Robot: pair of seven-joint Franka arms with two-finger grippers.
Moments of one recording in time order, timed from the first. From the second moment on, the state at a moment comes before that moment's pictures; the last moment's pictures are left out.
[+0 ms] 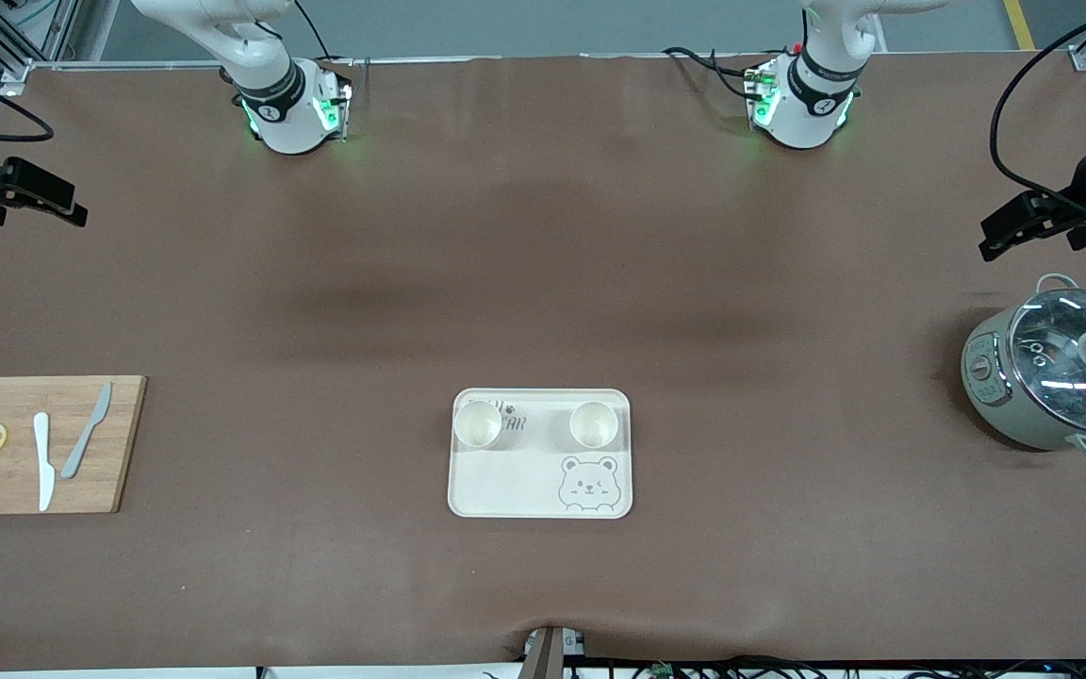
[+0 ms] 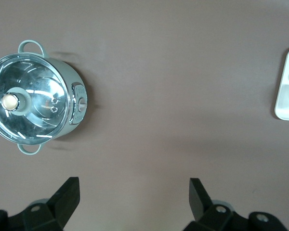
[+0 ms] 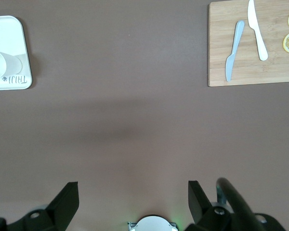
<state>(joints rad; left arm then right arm) -0.01 -0.02 -0.05 -1.57 0.05 1.56 -0.15 0.01 -0.02 -0.06 -1.51 0.04 1.39 0.01</state>
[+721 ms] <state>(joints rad) -0.01 -0.02 -0.05 -1.52 0.05 1.53 -0.15 0.01 -0.02 -0.07 -1.52 0.04 1.36 0.01</state>
